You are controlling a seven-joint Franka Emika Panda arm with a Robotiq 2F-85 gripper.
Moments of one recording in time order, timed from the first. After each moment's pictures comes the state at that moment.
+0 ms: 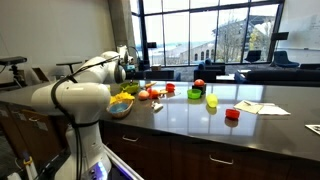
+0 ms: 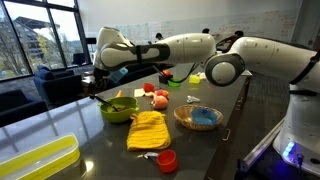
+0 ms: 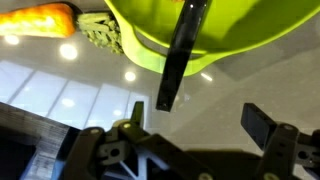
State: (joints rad) arm 0.69 1.24 0.06 -0.37 -0.06 2.10 -0.17
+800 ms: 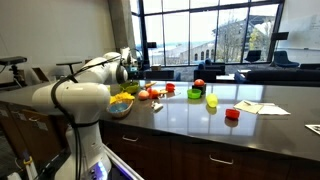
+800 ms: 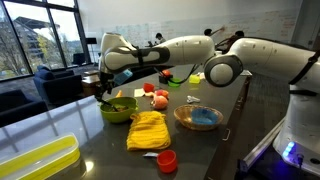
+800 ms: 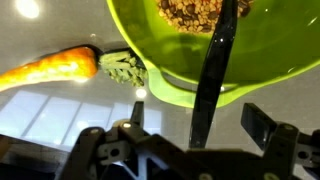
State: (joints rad) arm 0.66 1.26 0.04 -0.37 -0.06 2.05 -0.09
